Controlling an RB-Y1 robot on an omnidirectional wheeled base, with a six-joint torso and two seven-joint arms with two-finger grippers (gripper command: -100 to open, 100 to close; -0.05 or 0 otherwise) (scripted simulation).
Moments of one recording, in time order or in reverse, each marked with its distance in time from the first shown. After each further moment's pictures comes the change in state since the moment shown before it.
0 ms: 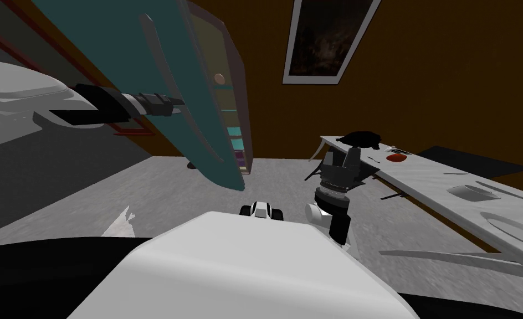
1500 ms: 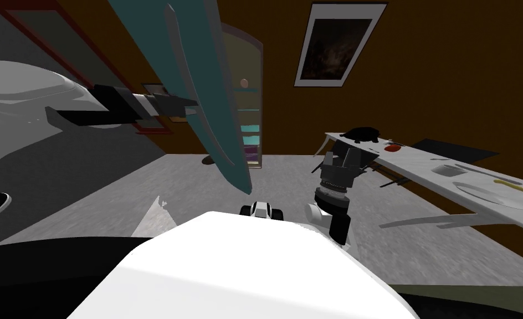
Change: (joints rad) left arm -0.006 -0.063 0.082 -0.174 0.029 -0.124 -0.015; right arm 0.000 0.000 0.000 0.000 0.000 0.000 0.000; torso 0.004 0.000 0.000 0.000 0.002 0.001
